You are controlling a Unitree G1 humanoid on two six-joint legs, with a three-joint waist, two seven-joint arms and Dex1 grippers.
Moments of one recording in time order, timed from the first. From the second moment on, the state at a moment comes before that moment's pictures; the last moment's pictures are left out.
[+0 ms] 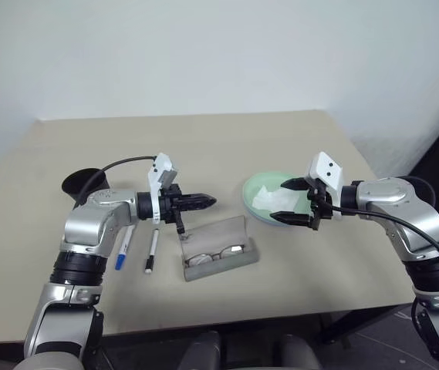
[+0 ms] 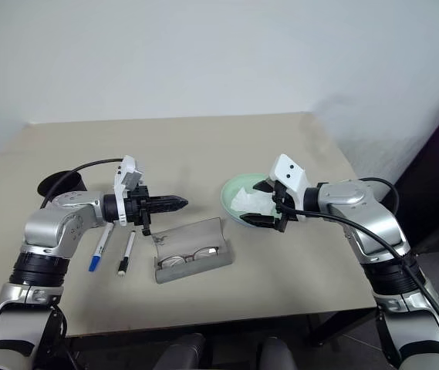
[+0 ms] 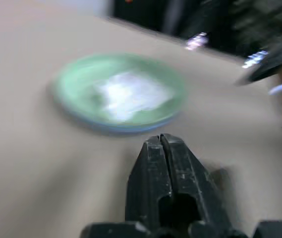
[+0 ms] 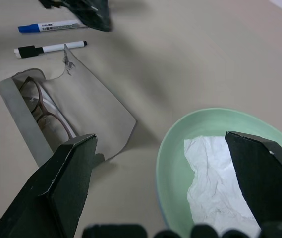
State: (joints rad) left arm -0.56 0.60 -0.04 0.17 -0.39 0.63 -1.07; right arm -0.59 -0.65 0.19 -0.14 0.29 0.66 1.01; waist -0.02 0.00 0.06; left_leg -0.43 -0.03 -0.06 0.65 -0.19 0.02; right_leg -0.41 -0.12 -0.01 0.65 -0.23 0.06
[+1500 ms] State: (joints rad) left arm -0.12 0.84 0.02 -0.27 -0.42 0.72 -1.10; right arm -0.53 -0.84 0.11 -0.19 0.44 0.64 1.22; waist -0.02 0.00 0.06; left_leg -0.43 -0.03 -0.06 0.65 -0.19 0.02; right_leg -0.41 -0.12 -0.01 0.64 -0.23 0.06
